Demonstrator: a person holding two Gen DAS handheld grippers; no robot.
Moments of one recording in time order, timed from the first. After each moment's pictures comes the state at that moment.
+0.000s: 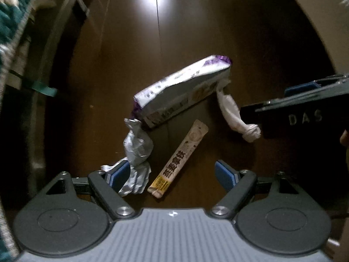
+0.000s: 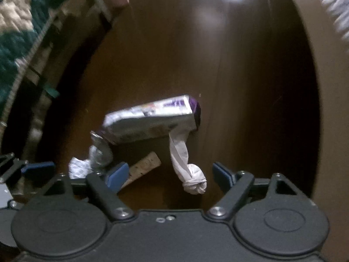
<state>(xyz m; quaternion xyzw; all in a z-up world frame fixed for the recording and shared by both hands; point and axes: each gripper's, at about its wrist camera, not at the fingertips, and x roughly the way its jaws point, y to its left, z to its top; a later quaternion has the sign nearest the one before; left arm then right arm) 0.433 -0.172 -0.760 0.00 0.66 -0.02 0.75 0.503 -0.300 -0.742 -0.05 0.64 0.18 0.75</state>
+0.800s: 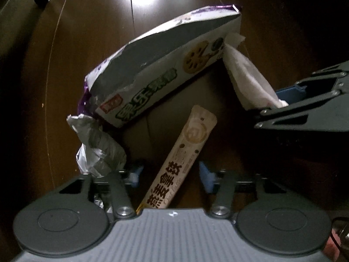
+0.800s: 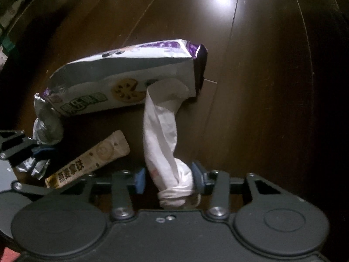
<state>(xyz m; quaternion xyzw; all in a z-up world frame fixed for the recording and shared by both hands) 0.447 -0.193 -0.872 0.04 0.66 -0.05 0.75 0.490 -0.302 -0.855 -0.10 0.64 0.19 0.74</state>
